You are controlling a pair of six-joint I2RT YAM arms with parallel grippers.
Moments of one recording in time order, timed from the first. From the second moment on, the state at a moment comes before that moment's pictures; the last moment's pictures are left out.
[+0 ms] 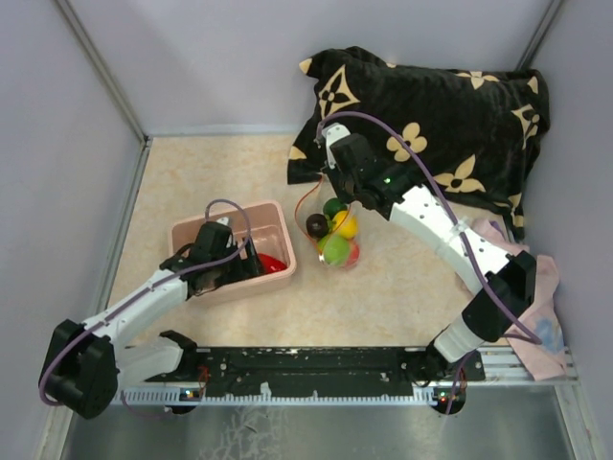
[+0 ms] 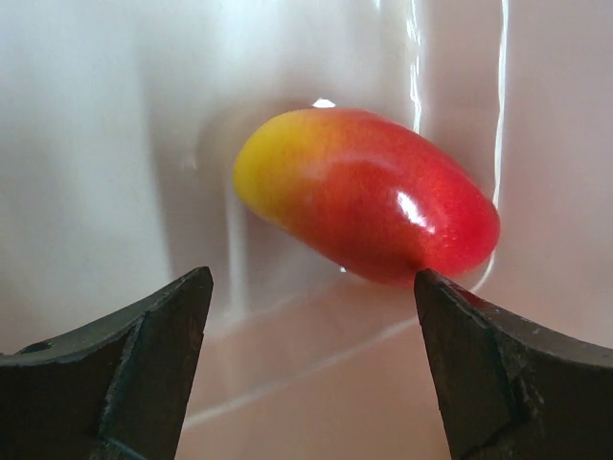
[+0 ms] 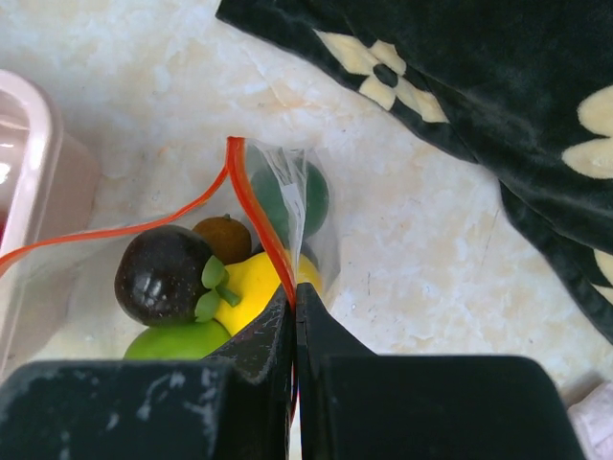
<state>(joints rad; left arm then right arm) -0.47 1.09 0.55 -0.36 0.04 -0.64 0.69 1.54 1.55 -0.71 0.28 0.00</state>
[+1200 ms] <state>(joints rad) -0.46 1.58 0.93 -0.42 0.07 -0.27 0.69 1.54 1.53 -0.69 0.30 -0.05</state>
